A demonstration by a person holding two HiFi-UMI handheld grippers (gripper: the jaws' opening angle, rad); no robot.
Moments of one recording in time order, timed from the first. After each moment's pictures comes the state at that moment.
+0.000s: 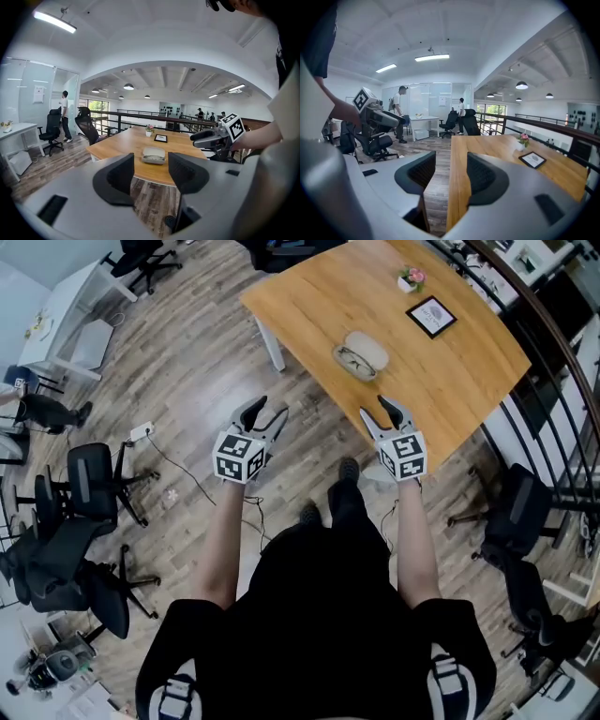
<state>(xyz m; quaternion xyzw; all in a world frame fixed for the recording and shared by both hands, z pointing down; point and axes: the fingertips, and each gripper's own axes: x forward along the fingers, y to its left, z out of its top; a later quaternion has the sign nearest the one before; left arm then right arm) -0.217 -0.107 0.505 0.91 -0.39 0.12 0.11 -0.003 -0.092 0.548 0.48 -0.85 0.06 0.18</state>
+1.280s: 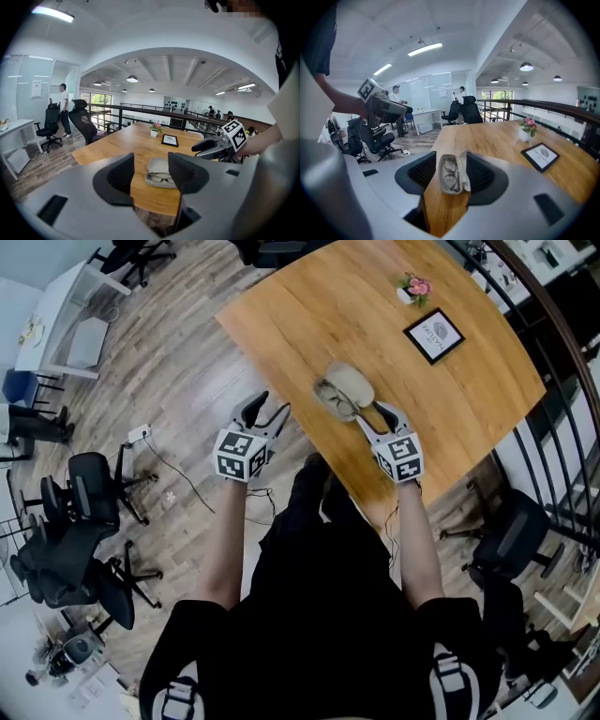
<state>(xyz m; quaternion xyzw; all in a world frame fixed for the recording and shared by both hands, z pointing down) -0.114 -0.268 0.520 0.89 -0.41 0.14 0.14 0.081 -0.235 0.604 0.43 -0.87 0.13 0.22</state>
